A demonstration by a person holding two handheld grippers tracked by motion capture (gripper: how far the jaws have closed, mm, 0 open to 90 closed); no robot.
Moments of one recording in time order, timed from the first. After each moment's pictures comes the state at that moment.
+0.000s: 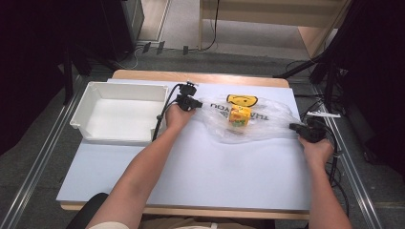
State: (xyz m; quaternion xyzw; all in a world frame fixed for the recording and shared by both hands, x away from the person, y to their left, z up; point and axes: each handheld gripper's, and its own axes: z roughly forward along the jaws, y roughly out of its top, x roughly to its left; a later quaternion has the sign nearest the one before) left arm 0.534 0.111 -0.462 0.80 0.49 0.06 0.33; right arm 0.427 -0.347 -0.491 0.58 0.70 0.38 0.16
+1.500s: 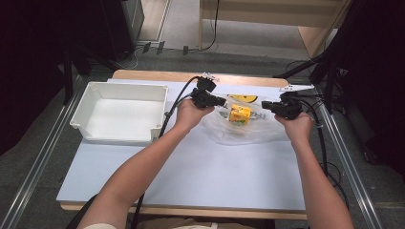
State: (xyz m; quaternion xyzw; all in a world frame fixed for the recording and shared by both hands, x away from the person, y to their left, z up) left arm 0.487 0.052 -0.389 0.84 0.36 0.03 0.41; right arm 0.467 -0.252 -0.413 0.43 0.78 0.43 0.14
